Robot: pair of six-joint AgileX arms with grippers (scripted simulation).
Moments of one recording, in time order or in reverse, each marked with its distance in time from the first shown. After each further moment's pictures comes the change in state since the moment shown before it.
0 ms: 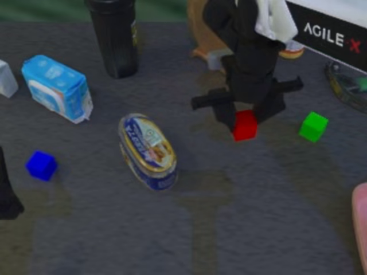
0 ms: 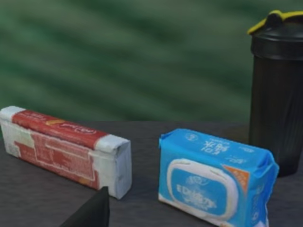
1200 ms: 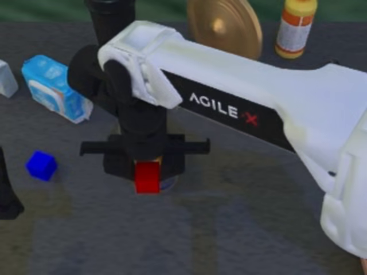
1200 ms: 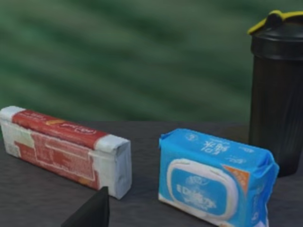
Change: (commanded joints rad) left arm 0.000 0.000 0.000 0.000 0.000 0.000; right arm 0.374 0.134 0.239 -0.101 0.015 0.602
